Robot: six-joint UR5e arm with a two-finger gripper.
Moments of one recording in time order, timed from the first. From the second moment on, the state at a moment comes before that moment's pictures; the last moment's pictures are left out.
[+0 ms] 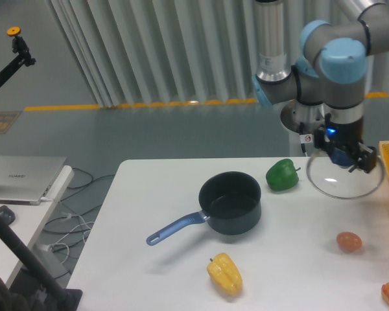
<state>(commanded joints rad) 2.47 -1.73 -1.56 -1.47 1.64 1.14</state>
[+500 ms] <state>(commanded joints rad) 2.46 -1.77 -1.57 -1.41 1.62 1.18</state>
